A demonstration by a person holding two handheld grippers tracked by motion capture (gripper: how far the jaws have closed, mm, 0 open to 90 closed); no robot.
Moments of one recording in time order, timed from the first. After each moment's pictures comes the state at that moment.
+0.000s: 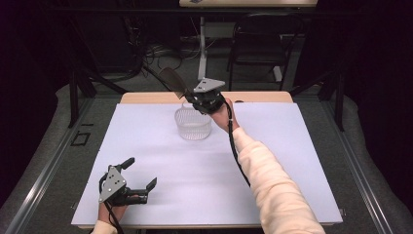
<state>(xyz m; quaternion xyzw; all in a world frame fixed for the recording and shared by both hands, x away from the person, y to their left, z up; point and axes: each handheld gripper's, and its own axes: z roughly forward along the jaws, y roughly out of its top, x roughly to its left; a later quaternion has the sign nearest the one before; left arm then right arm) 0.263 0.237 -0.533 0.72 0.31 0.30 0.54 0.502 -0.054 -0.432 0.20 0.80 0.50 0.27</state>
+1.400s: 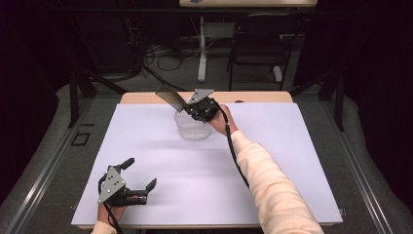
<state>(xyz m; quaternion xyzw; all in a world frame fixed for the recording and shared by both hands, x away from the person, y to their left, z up) 0.260 0.237 -0.531 0.72 0.30 0.30 0.55 0.507 -0.042 -0.470 0.17 0.86 0.42 0.25</state>
